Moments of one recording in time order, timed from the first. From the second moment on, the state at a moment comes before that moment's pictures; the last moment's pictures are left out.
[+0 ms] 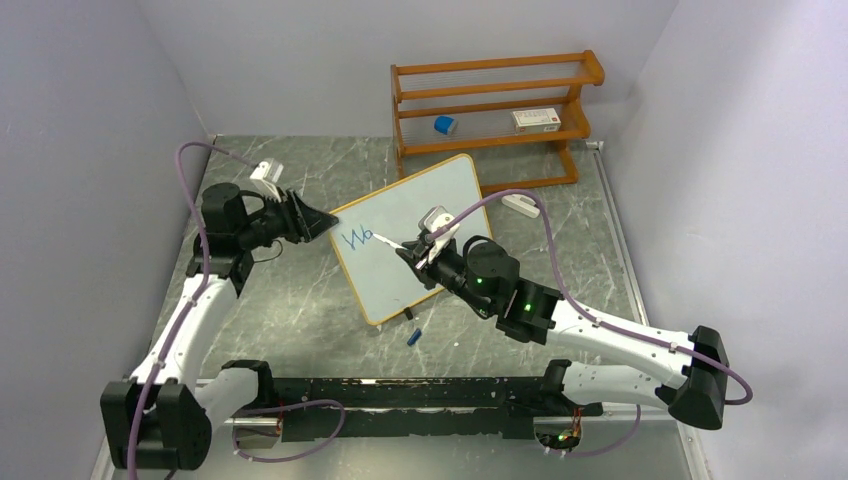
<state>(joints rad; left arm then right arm) -0.03 1.00 0.74 -0.01 0.75 -0.41 1.10 1.04 0.82 0.14 0.23 -0.07</state>
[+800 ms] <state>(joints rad) -0.03 1.15 0.78 0.01 0.97 -0.33 1.10 1.09 0.82 0.18 0.22 -0.12</state>
